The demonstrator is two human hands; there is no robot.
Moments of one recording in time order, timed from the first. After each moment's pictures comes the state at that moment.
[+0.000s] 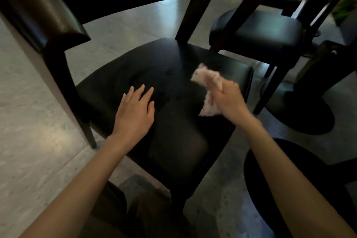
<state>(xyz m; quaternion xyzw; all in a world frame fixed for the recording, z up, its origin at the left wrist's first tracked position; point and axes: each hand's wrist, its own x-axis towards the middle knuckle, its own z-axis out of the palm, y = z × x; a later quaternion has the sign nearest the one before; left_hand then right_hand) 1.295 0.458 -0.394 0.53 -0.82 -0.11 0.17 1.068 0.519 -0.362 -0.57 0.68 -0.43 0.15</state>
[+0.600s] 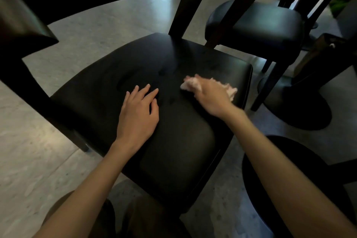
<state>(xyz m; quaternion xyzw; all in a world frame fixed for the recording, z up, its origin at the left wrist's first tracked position) 1.260 0.441 -0.407 0.51 -0.81 -0.16 0.23 1.046 0.466 -0.393 -0.67 0.71 -0.19 0.09</state>
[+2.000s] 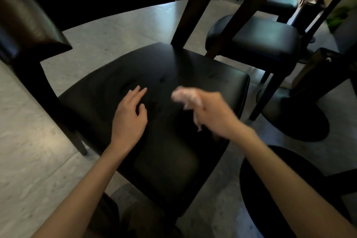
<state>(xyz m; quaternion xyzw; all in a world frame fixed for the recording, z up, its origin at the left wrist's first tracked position) 1.277 0.444 -0.403 0.50 -0.74 -0.26 0.36 1.080 0.518 -0.348 -0.70 0.59 -0.35 0.20</state>
